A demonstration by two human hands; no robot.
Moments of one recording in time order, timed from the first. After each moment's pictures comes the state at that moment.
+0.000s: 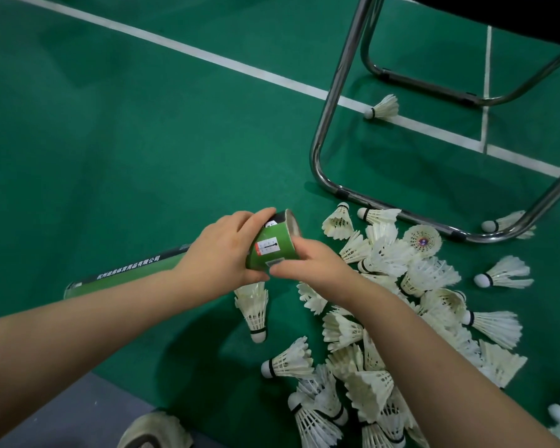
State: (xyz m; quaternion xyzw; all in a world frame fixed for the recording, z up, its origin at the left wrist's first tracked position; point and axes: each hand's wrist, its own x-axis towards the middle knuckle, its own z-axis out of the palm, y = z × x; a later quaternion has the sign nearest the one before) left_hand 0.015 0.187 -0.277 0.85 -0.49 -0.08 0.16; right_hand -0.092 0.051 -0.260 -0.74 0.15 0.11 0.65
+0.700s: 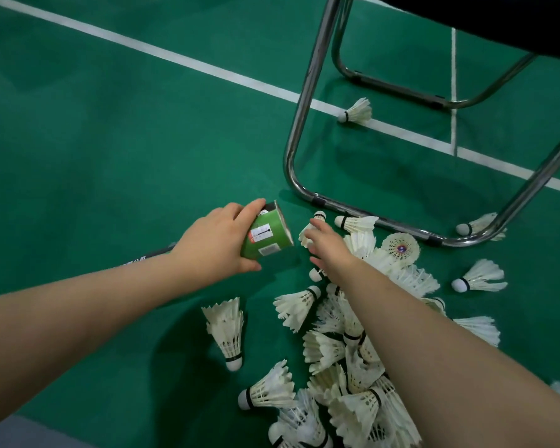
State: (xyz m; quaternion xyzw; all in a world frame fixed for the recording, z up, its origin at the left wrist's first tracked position) left_hand 0.046 0.128 -0.289 0.86 -0.49 -0.13 0.09; right_hand -0.057 -0.038 -0.348 -0.60 0.50 0.04 0.62
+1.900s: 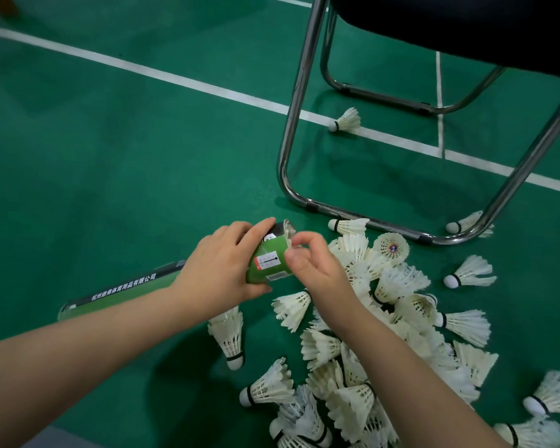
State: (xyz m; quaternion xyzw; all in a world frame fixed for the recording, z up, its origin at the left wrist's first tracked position) left_hand 0.007 0.148 -0.277 0.82 -0.54 -0.04 0.16; right_hand -0.120 0.033 -0.258 -0.68 0.23 -0.09 0.69
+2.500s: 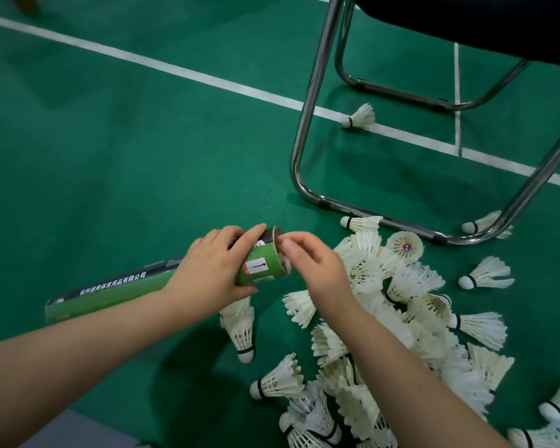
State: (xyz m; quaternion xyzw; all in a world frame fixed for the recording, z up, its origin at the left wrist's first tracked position) left_hand 0.017 0.171 -0.293 0.84 -0.53 -0.03 0.11; right_hand -0.107 0.039 -0.282 -0.67 0.24 -0.15 0.68
